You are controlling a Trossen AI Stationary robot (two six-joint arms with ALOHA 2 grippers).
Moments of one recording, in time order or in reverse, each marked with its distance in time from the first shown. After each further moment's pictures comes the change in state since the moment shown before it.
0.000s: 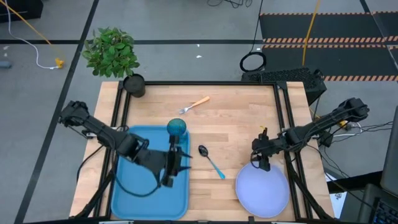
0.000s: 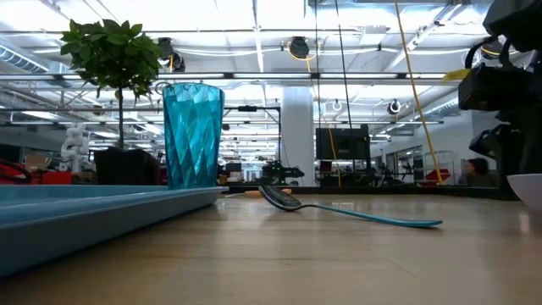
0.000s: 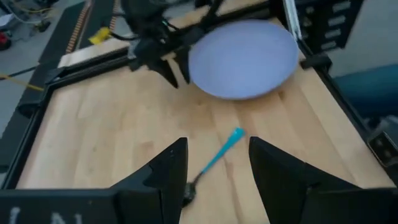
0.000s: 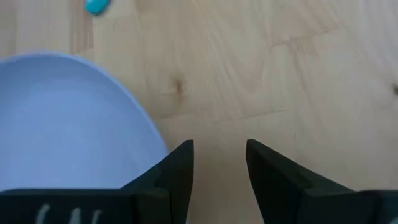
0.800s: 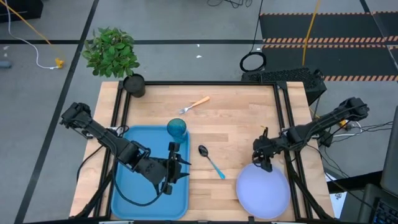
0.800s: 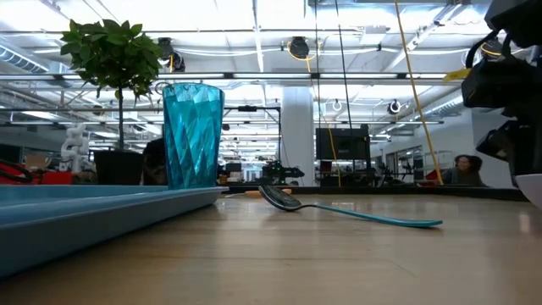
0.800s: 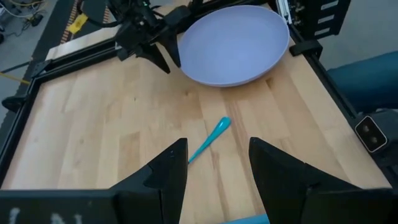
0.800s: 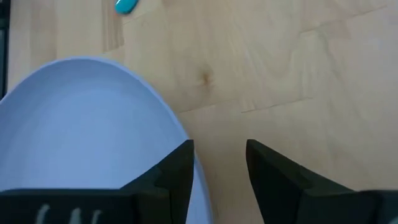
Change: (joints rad) left arm -0.055 0.042 0.000 -0.012 -0.035 -0.047; right arm 0.010 -0.042 0.001 -0.020 -0.091 0.055
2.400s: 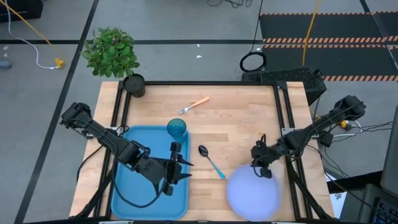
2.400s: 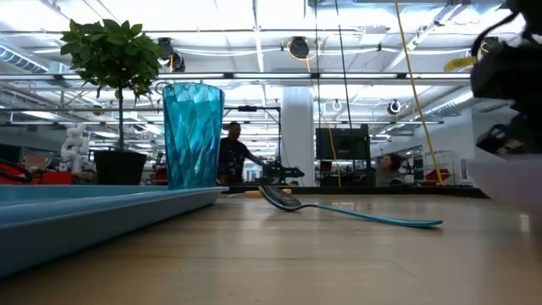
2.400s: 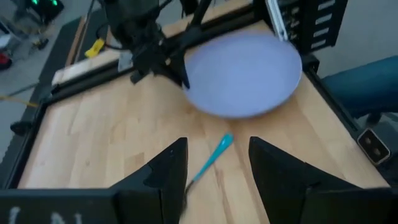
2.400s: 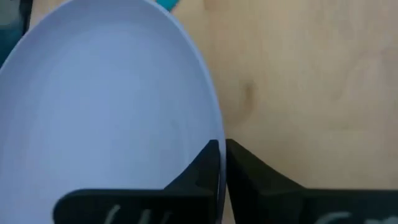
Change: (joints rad) left arm 0.001 0.000 0.000 0.088 0.001 0.094; right arm 0.105 0.113 0.028 0.133 0.062 0.001
